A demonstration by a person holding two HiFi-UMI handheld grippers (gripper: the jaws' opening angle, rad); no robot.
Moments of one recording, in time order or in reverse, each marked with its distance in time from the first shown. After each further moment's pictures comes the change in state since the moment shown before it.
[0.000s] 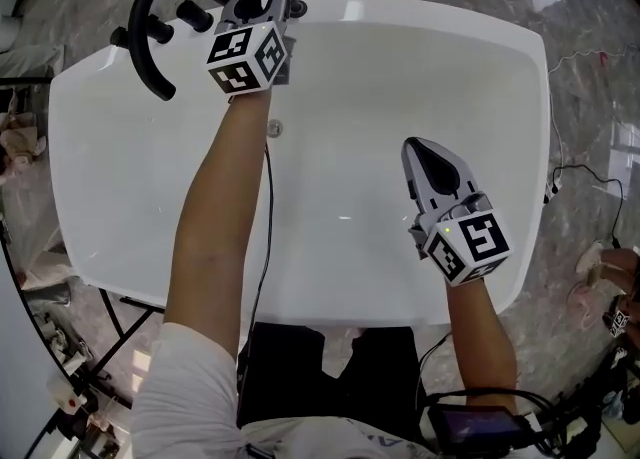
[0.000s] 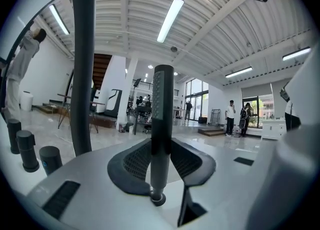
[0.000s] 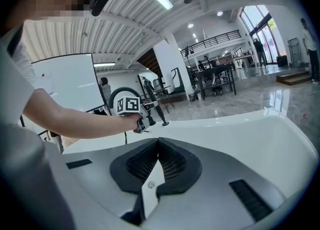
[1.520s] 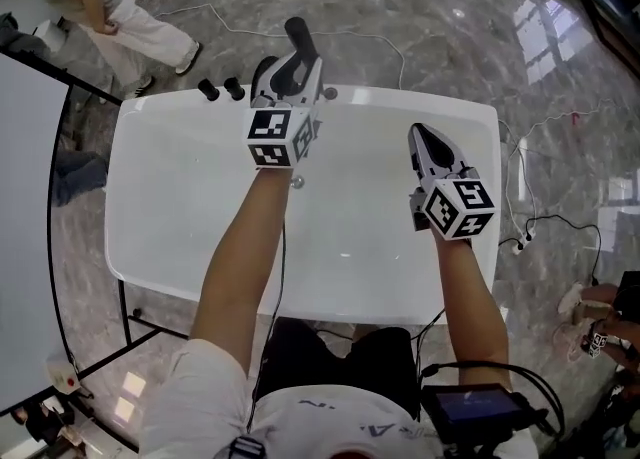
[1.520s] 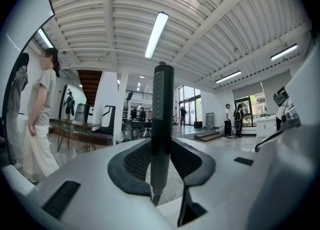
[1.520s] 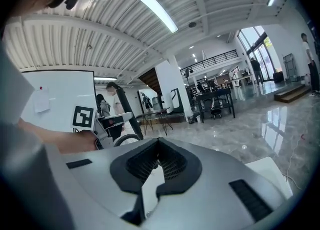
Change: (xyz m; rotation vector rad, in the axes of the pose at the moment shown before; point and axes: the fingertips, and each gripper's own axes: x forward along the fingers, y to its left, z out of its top) left arm -0.132 -0.082 0.250 0.111 -0.076 -0.050; right arm -0.052 0.042 0.227 -0.034 -0.198 -0.042
